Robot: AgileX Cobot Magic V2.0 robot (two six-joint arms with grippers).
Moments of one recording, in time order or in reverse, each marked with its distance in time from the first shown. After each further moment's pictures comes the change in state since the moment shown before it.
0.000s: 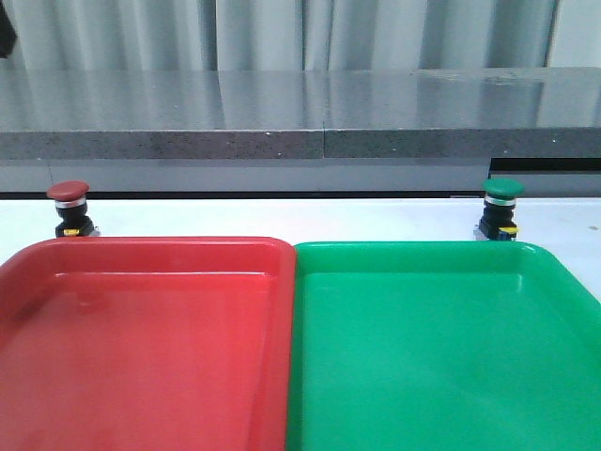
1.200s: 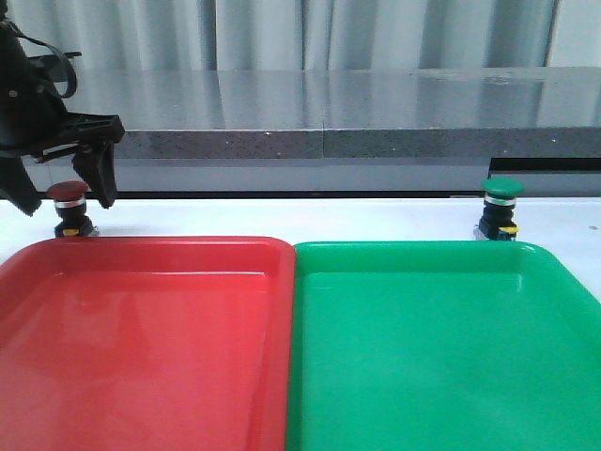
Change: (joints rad) left arm -0.025 0.532 -0.255 -0.059 0.083 0.000; right arm 0.000 0.000 0.000 0.000 0.000 0.000
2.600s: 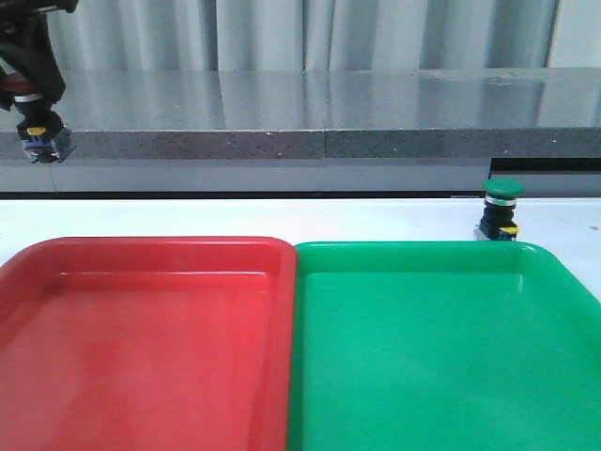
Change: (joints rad) left arm -0.018 -0.380 0.163 -0.016 -0.028 -0.032; right arm 0.000 0.000 0.000 0.000 -0.004 0.000
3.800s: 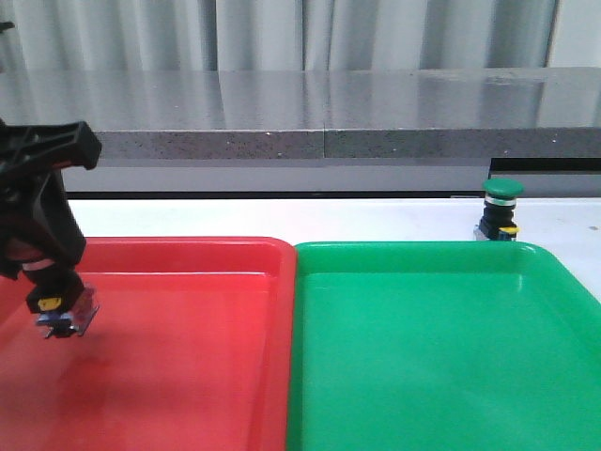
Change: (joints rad) left arm -0.250 -0.193 0.558 0.001 -0.275 -0.232; right arm 0.000 0.000 0.000 0.000 0.000 0.000
